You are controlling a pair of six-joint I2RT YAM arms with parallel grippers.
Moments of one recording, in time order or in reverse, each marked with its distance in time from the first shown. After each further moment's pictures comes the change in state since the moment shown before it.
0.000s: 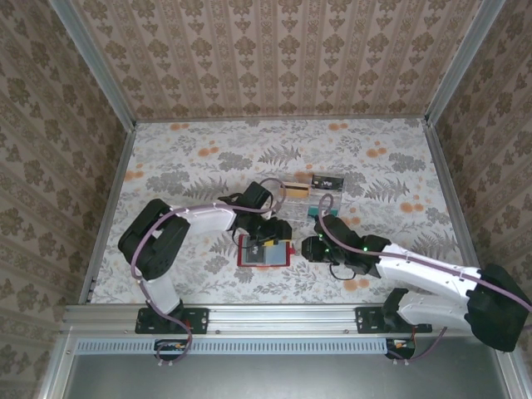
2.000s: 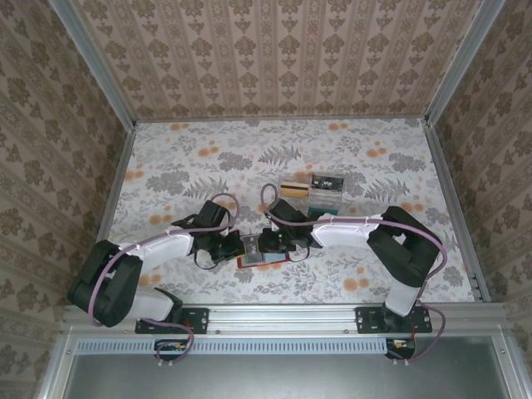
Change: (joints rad) left arm 0.183 -0.407 -0.400 -0.062 -0.107 -0.037; right arm 0.018 0.658 0.393 0.164 -0.279 -0.019
